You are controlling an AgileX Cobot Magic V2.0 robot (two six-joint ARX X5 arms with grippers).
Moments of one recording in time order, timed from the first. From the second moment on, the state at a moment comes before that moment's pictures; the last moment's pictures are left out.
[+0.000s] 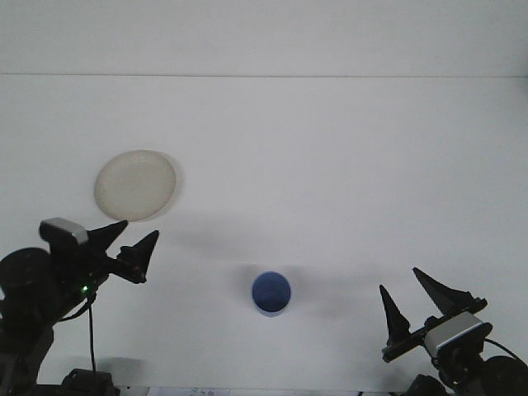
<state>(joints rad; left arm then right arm) -0.12 0.71 0.95 -0.49 0.46 -0.16 0.81 0.15 0.66 -0.62 0.34 0.04</state>
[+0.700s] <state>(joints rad) -0.76 1.44 1.32 -0.79 0.29 0.02 0.81 0.15 0.66 -0.62 0.34 0.03</state>
